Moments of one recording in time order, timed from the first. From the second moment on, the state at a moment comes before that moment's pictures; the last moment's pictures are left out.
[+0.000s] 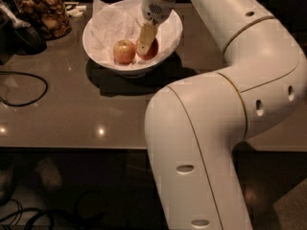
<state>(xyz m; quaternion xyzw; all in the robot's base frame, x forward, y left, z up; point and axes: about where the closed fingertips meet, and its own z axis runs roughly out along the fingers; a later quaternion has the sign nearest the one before) 0.723 0.013 0.910 -0.63 0.76 0.07 0.16</state>
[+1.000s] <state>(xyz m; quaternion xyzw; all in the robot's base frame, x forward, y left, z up) 0.689 0.031 0.967 -0.65 0.74 0.04 0.18</state>
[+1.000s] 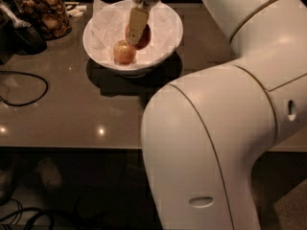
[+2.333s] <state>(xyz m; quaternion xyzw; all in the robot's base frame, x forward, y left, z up) 0.633 0.064 1.031 -0.68 0.70 0.05 0.20</state>
